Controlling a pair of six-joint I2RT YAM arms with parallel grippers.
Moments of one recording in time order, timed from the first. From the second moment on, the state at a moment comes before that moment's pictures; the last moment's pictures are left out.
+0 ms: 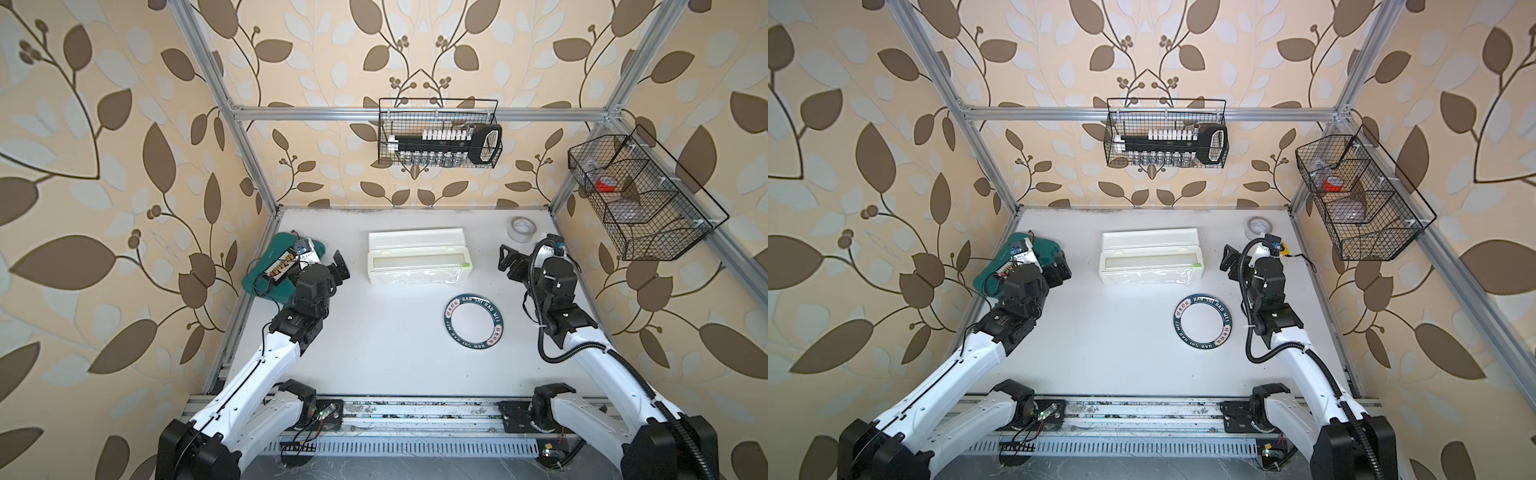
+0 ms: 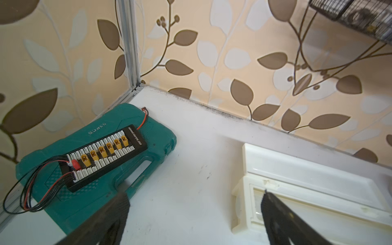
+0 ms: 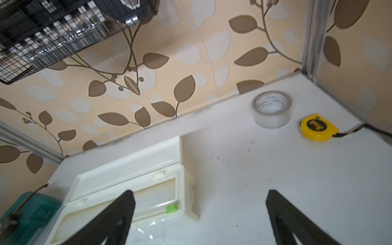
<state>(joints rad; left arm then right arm) -0.32 0.91 0.68 -0.12 -0.46 -0.46 0.11 0.99 0.62 0.06 0.09 0.46</state>
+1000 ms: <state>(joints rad) -0.70 1.26 0.79 -0.27 -0.13 -0.63 0.02 1.28 0.56 -0.35 -0.23 0.53</state>
